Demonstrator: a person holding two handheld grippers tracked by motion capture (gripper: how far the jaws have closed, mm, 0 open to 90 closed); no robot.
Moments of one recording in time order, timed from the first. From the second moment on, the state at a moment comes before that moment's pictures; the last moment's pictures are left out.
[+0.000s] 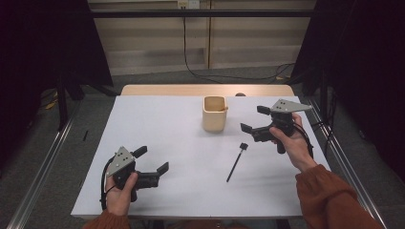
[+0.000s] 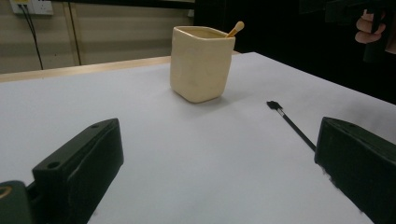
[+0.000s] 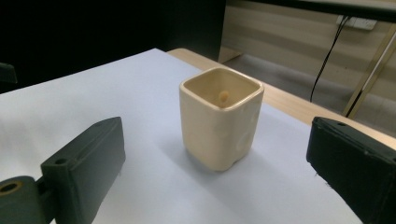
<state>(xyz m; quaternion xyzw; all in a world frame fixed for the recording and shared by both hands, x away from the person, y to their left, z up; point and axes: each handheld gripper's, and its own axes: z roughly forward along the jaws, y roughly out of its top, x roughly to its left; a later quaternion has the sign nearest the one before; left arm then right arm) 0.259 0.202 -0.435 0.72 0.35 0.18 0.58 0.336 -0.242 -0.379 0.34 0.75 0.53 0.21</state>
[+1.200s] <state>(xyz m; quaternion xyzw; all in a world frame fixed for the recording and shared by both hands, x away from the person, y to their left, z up) 0.261 0.203 -0.436 0.72 0.35 0.17 0.57 0.355 -0.235 -0.418 0.42 0.86 0.28 0.01</state>
